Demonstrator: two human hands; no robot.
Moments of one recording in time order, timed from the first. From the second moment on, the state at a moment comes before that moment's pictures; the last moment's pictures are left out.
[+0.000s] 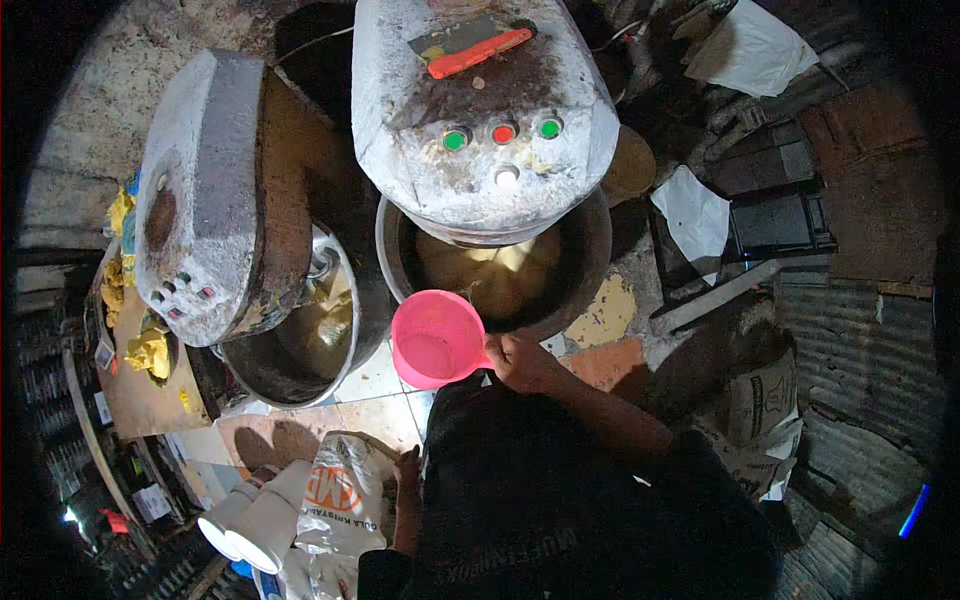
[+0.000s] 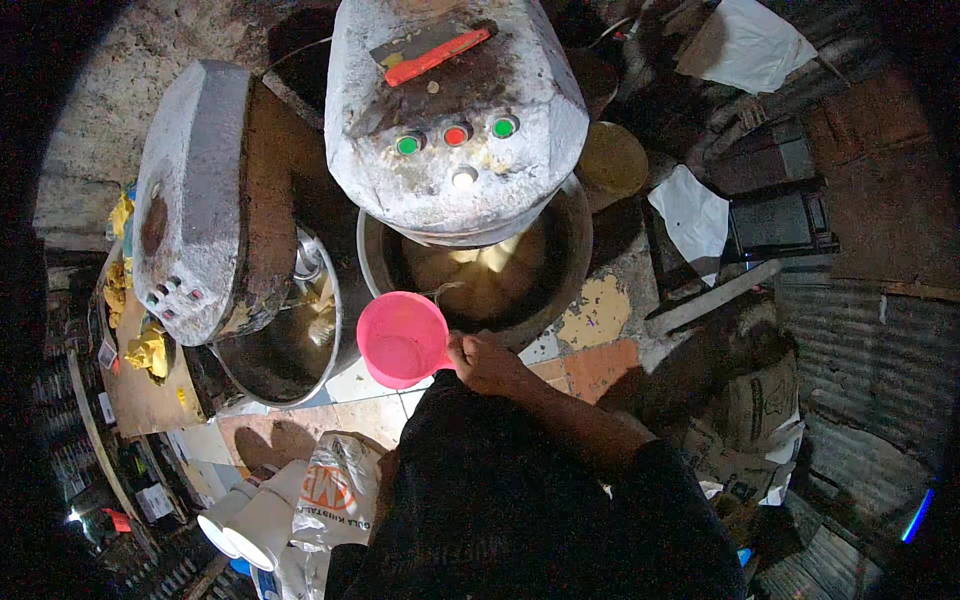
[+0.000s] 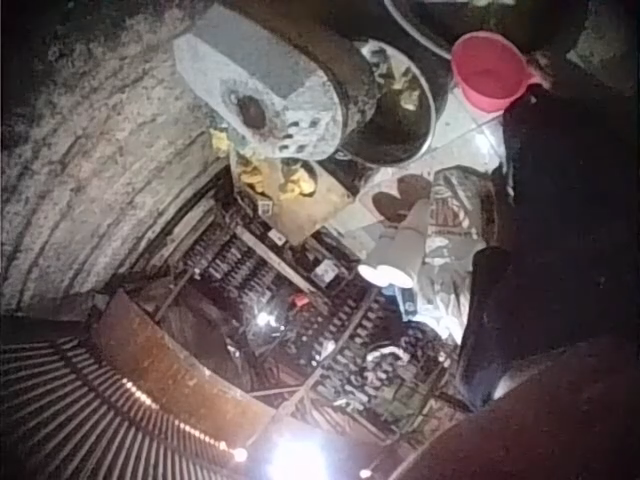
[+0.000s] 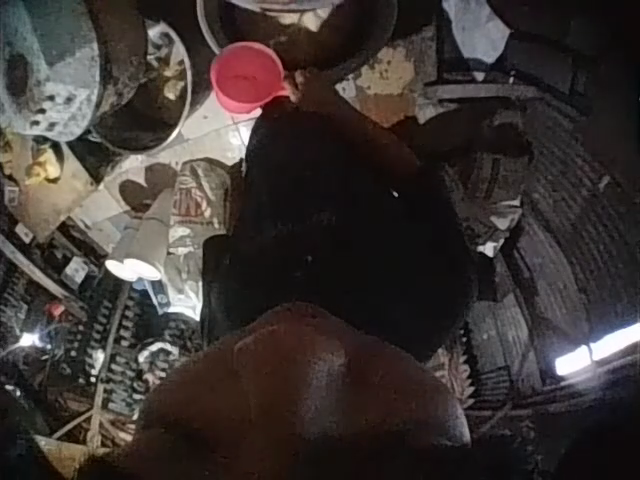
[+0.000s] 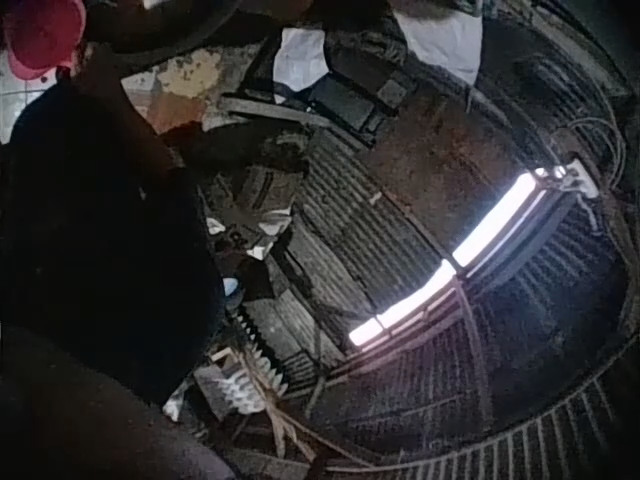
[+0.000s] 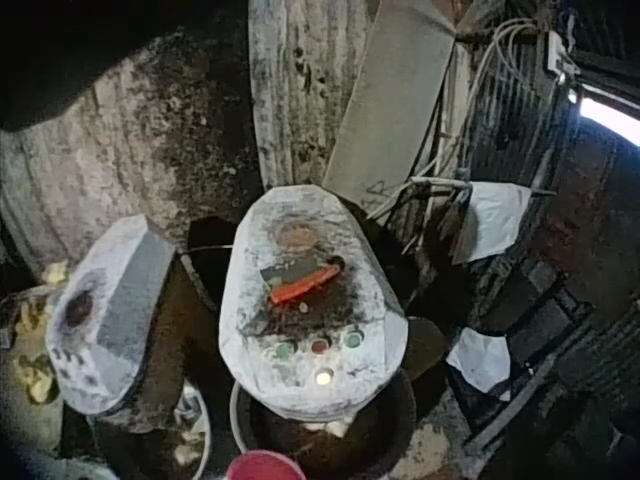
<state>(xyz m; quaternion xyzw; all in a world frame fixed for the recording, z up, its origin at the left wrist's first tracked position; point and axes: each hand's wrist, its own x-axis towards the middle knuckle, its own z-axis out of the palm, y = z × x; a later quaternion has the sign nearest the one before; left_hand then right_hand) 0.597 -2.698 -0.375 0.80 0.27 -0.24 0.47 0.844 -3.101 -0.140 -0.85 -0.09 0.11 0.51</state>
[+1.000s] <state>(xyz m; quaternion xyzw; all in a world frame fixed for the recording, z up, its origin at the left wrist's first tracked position) 0.596 -2.704 -0.385 0.73 0.39 -0.31 0.47 0.840 -3.090 -0.149 -0.87 -0.17 0.07 0.46</state>
